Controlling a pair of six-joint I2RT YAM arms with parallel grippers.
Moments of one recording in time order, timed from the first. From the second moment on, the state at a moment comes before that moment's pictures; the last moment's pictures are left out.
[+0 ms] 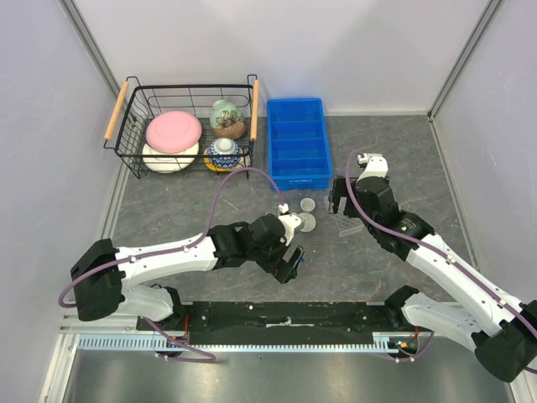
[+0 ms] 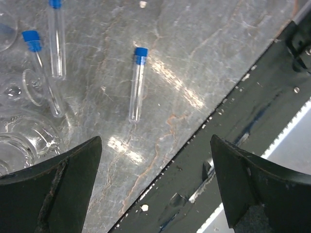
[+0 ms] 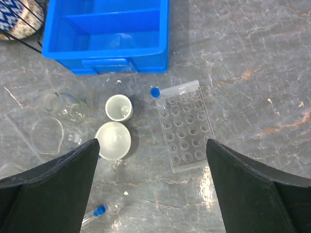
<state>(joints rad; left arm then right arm) -1.12 1.31 0.86 -0.40 0.05 -0.38 0.60 0.96 0.83 -0.38 0.39 0.42</state>
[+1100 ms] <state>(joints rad) -1.30 1.71 0.96 -0.36 -0.33 -0.54 0.60 0.71 0.81 -0.53 0.37 0.38</state>
